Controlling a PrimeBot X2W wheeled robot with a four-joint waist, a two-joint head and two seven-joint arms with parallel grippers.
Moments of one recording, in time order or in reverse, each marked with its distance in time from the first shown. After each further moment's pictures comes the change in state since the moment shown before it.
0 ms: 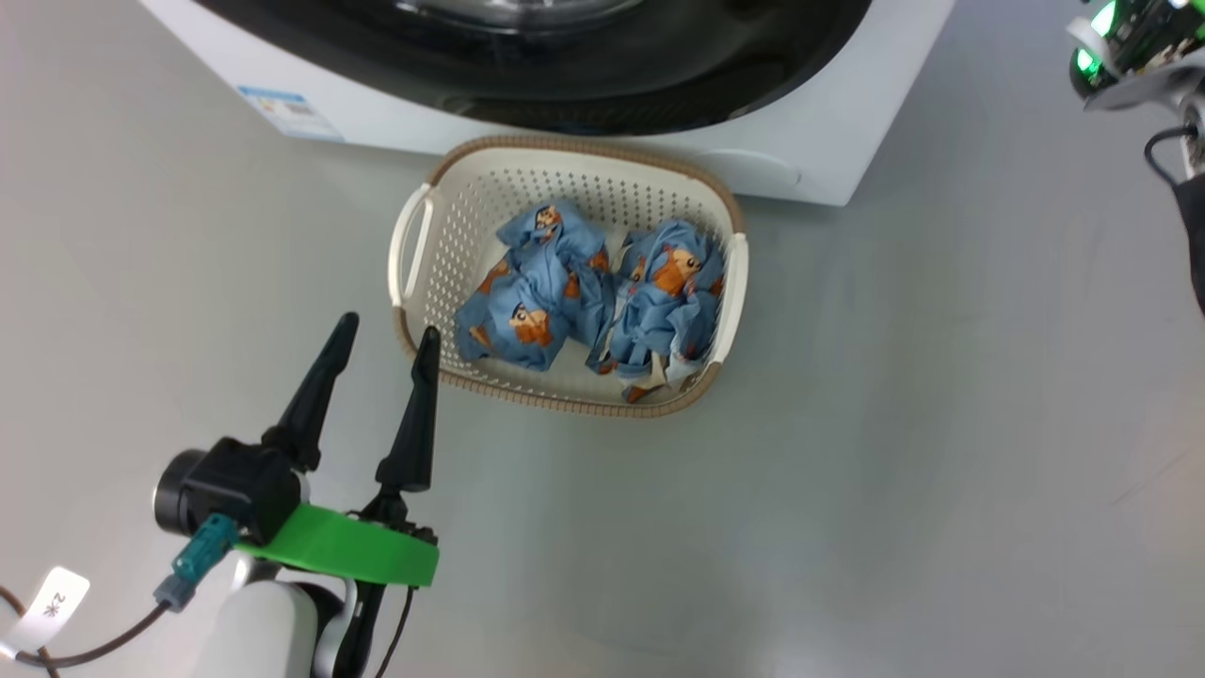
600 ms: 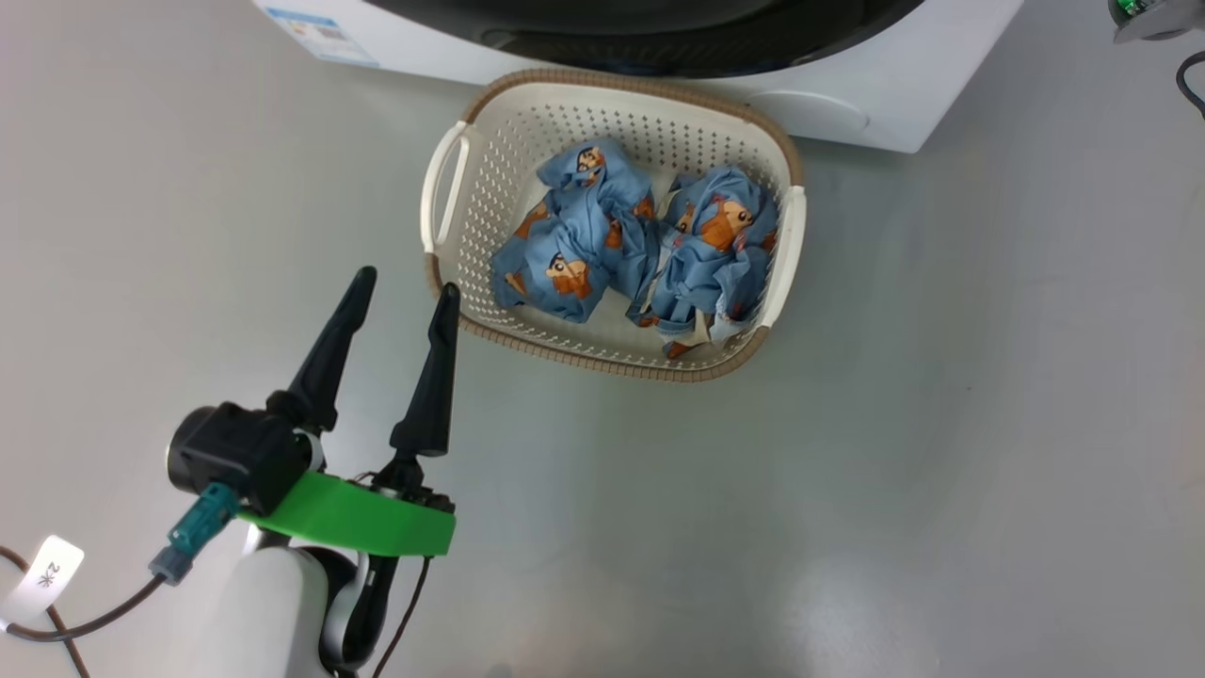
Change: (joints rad) left arm -0.060 -0.002 -0.040 -0.023 -0.047 0.002 0.000; right arm -0.133 0.001 0.024 0.095 -0.082 0.000 0.056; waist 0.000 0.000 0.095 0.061
